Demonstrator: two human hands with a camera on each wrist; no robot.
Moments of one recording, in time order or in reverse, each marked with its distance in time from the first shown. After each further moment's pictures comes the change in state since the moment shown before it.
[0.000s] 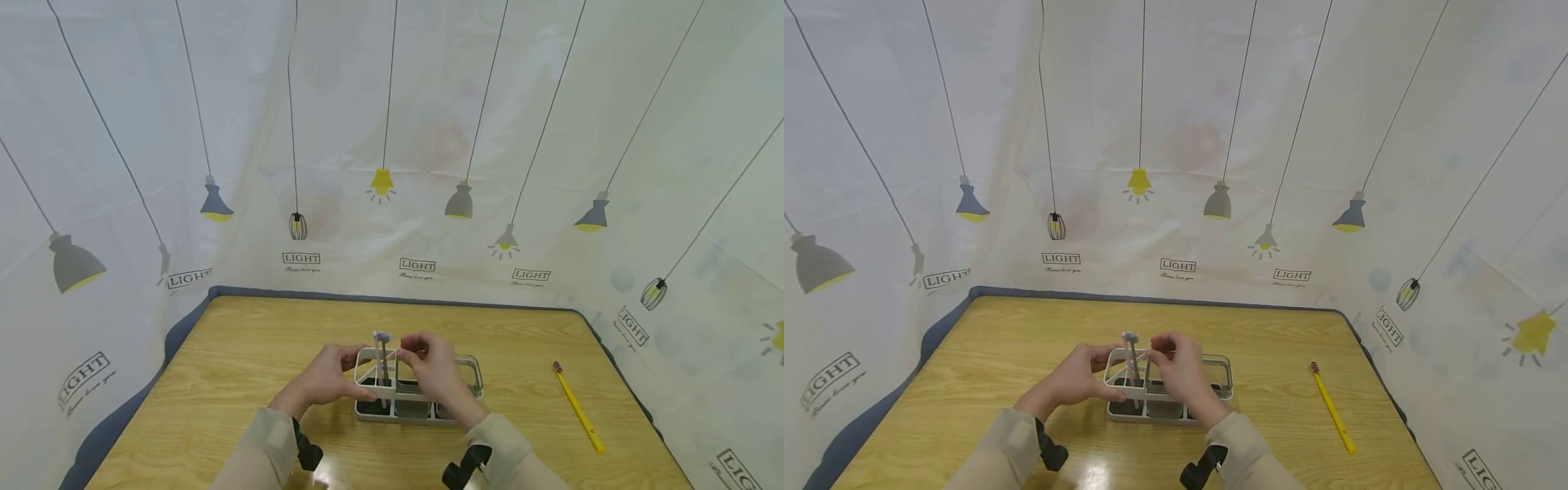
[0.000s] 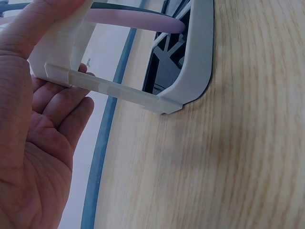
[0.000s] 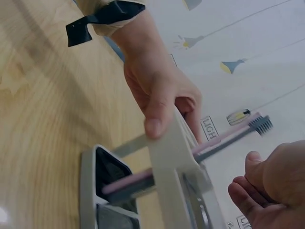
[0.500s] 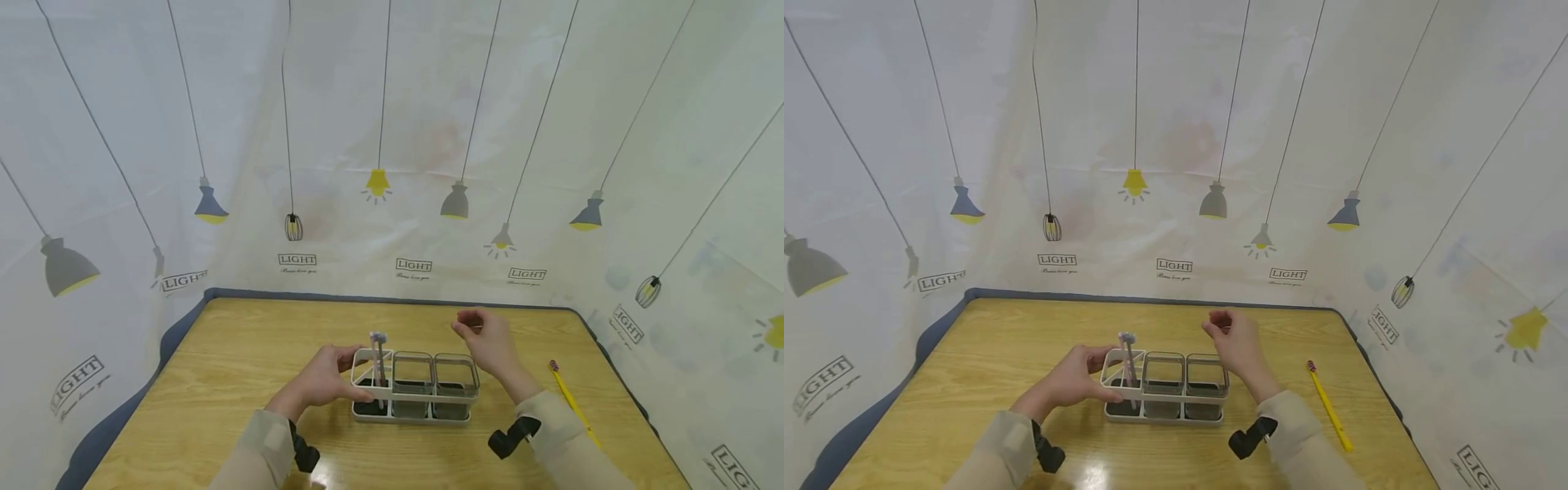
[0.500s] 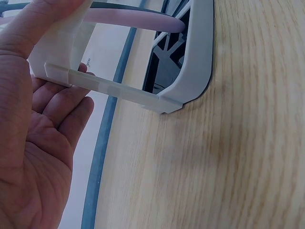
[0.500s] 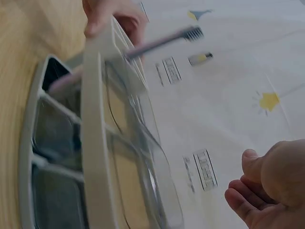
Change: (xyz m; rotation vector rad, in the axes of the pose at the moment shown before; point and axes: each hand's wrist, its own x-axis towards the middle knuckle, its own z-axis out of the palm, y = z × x) left_hand 0.001 -0.001 0.001 0.025 0.011 -0.027; right_hand 0.021 0.018 -0.095 -0.228 0.150 -0.032
